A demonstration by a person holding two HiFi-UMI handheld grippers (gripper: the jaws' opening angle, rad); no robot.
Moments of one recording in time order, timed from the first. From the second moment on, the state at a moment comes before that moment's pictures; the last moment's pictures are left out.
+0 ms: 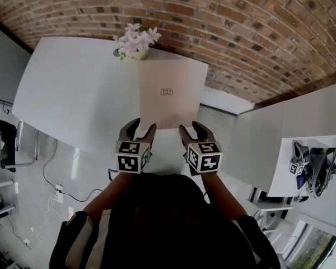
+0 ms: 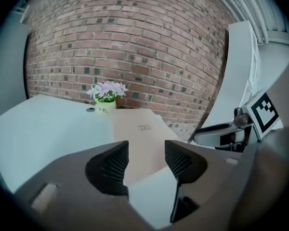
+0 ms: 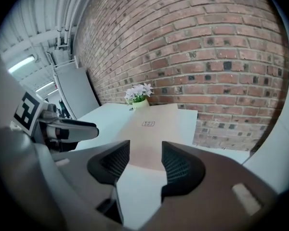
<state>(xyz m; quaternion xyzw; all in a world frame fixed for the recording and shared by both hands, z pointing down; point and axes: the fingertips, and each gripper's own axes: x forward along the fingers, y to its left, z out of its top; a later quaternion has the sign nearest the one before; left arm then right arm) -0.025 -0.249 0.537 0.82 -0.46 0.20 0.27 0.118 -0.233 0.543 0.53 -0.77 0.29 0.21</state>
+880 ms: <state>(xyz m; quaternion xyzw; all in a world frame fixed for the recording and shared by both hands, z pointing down) -0.031 -0.285 0.637 0.77 -0.44 0.24 0.39 0.148 -0.295 0.627 0.51 -0.73 0.38 0.25</state>
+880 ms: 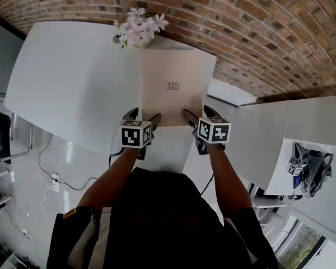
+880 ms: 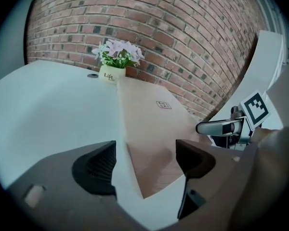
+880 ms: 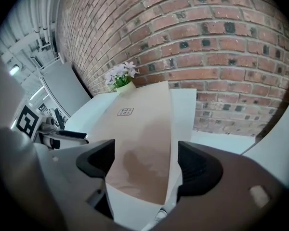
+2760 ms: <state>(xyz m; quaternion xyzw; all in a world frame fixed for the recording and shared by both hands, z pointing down) -0.011 -0.169 0.535 0.80 -0.50 0.17 0.30 0.140 -0.193 0.532 0.47 -0.81 0.30 0.18</state>
